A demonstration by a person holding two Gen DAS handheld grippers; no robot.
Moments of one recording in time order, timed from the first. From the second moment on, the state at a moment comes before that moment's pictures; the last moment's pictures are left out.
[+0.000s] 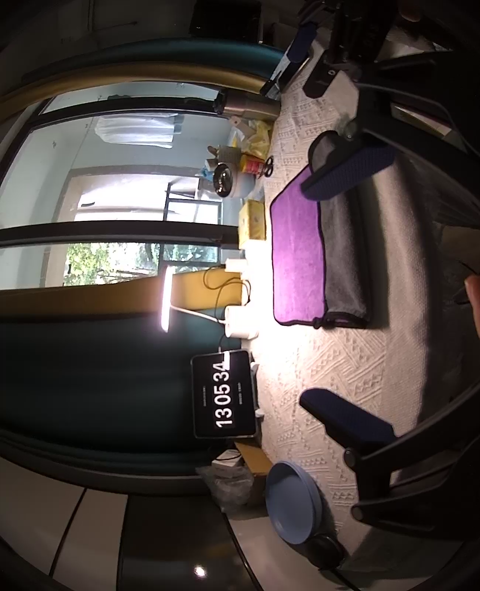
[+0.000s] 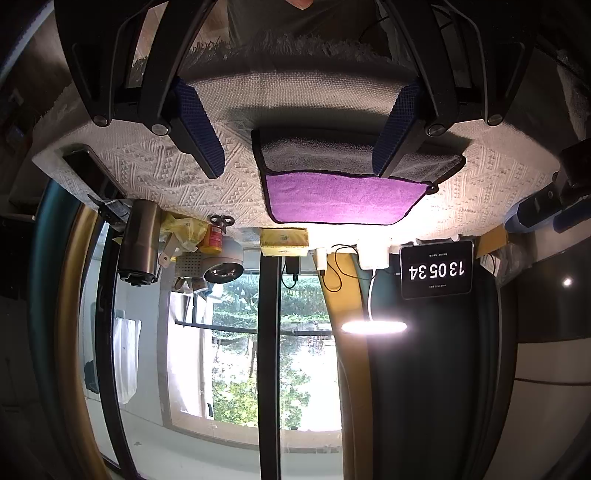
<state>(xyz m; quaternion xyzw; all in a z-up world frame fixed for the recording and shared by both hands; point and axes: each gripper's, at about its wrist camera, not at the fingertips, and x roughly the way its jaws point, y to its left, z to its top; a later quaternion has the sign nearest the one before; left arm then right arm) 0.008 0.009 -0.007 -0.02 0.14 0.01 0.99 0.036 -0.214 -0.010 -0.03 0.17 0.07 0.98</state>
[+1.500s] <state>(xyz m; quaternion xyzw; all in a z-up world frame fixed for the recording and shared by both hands) 0.009 0.010 -0.005 -0.02 0.14 0.00 0.99 0.039 -0.213 -0.010 -0.03 0.17 0.07 0.98</state>
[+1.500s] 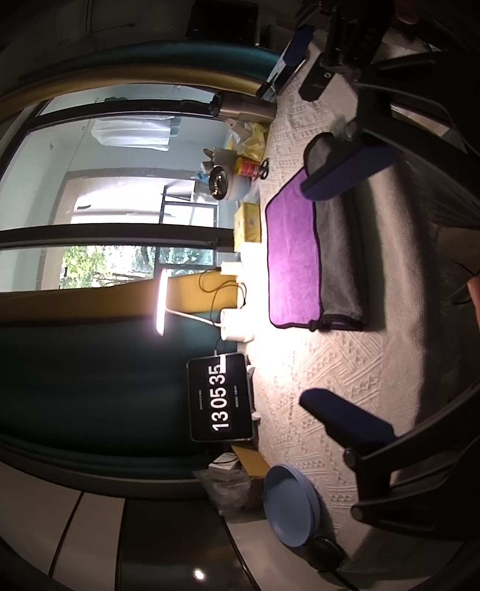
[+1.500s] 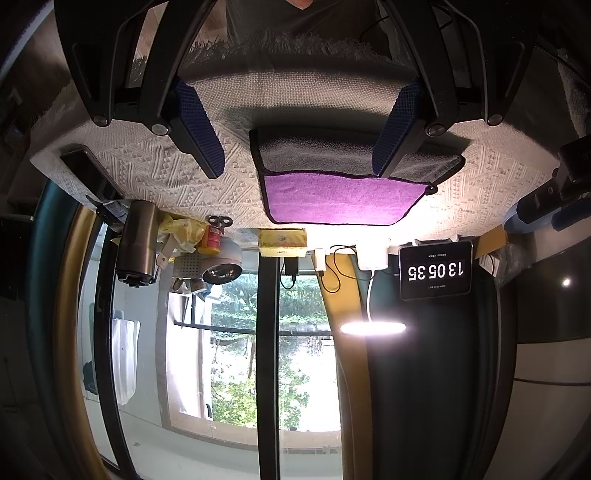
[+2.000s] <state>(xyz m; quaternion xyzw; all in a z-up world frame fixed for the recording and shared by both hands) 0.014 0.012 -0.008 -0.03 0.15 0.00 0.99 0.046 -0.214 -0.014 -0.03 0.18 0.07 0.98</state>
